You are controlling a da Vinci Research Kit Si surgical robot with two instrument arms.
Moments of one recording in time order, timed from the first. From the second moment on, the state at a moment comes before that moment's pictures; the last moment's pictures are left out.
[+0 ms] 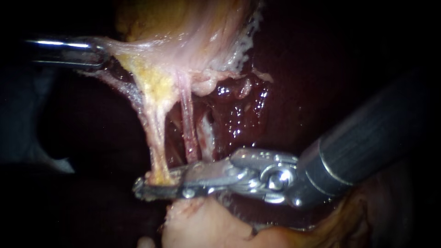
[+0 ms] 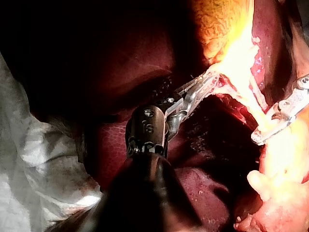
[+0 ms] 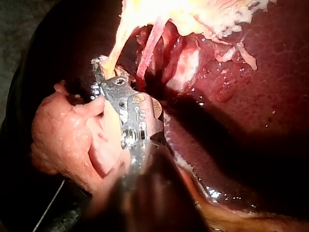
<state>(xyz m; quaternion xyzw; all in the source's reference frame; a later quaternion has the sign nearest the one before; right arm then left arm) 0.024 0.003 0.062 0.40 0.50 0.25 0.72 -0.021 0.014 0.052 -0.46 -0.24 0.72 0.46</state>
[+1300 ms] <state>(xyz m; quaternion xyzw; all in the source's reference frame) 0.016 0.007 0.063 0.20 0.58 0.12 0.78 -0.021 0.014 0.052 -0.46 -0.24 0.72 0.46</state>
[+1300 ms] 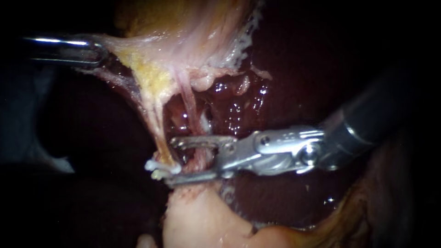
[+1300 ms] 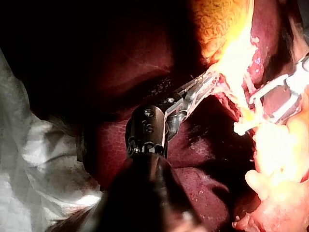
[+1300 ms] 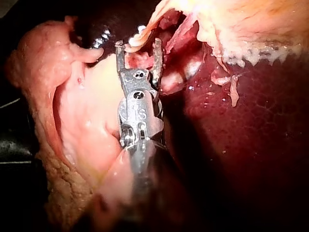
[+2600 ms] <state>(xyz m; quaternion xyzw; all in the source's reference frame) 0.004 0.010 0.061 0.15 0.58 0.07 0.80 -0.025 0.013 0.054 -0.46 -0.24 0.72 0.46</state>
